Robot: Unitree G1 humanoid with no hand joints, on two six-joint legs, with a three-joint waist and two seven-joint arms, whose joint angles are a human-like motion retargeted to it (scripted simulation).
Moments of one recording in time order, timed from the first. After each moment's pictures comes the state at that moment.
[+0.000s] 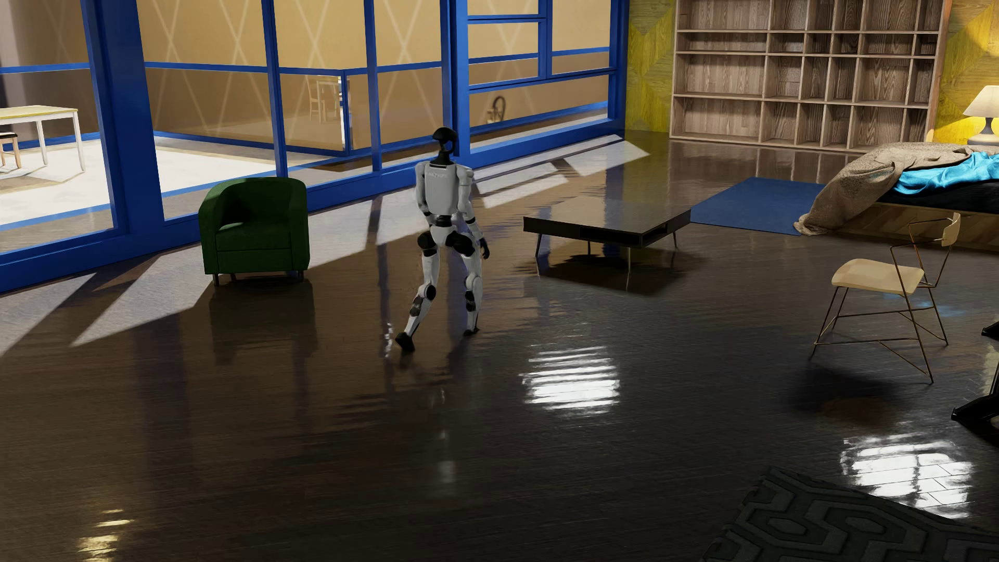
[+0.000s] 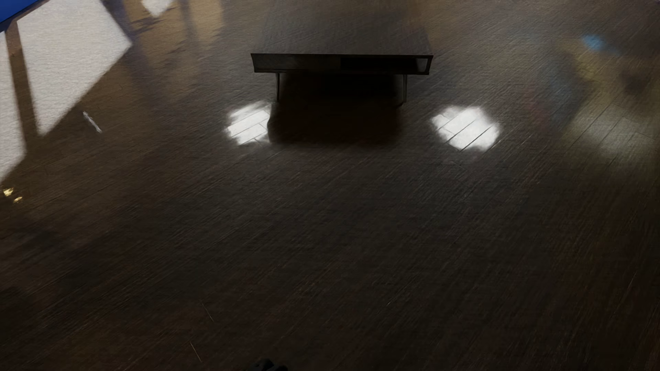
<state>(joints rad) 0.11 -0.51 -0.04 -0.09 0.00 0.00 -0.06 -0.10 0.00 0.69 0.51 -0.01 0.21 0.04 -0.02 0.06 -0.08 -0.10 -0.02 -0.32 0.03 1.00 0.78 0.86 -0.82 0.15 0.21 0.24 -0.09</state>
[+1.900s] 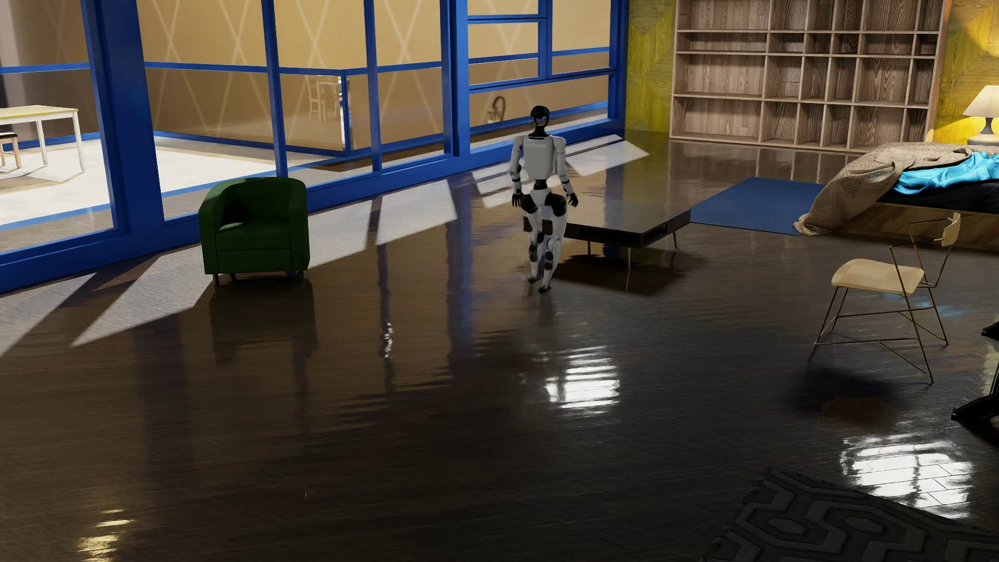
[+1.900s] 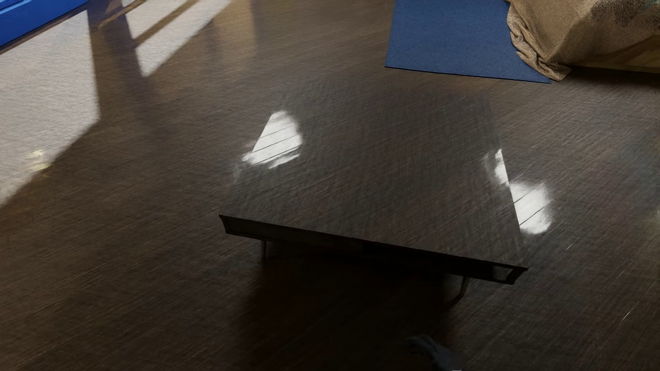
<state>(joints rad) -0.46 -0.07 0.06 0.03 0.16 0.09 -0.17 -0.23 0.01 0.49 0.31 0.17 0.08 -0.06 -0.19 0.18 -0.07 -0.05 -0.05 -0.19 0.10 0.82 0.73 0.78 -0.84 0.13 0.06 0.25 -0.13</state>
